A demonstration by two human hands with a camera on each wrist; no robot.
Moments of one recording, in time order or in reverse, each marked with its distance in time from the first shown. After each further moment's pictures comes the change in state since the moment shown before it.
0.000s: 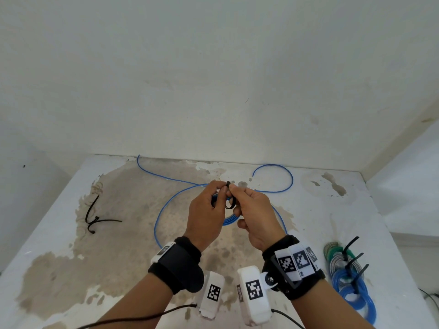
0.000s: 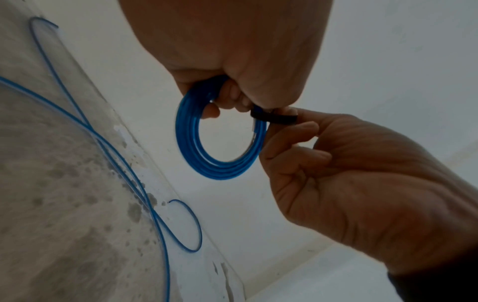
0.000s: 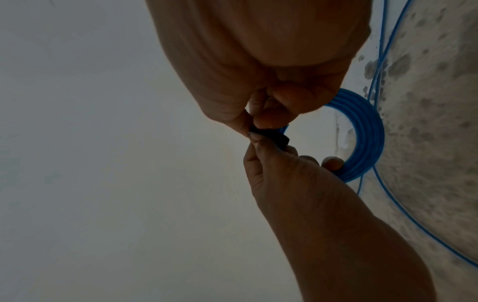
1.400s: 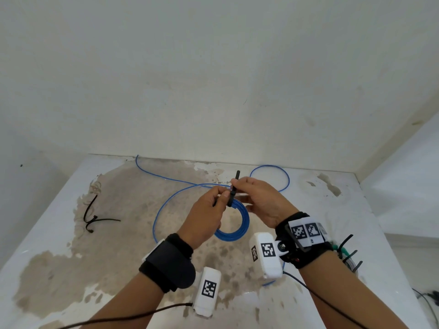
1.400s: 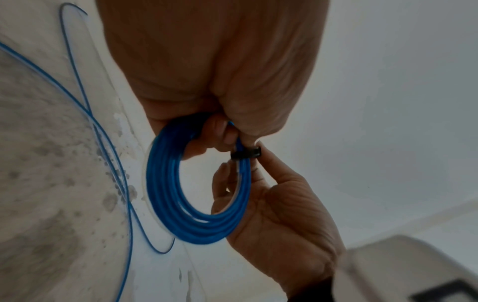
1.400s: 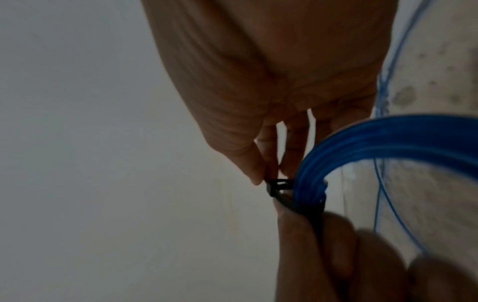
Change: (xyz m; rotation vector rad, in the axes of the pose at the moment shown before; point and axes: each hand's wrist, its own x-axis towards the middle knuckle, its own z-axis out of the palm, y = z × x) left_hand -0.002 0.010 -0.014 -0.131 -0.298 -0.237; right_hand 0.029 -0.019 -0.029 -0.203 -0.221 0.045
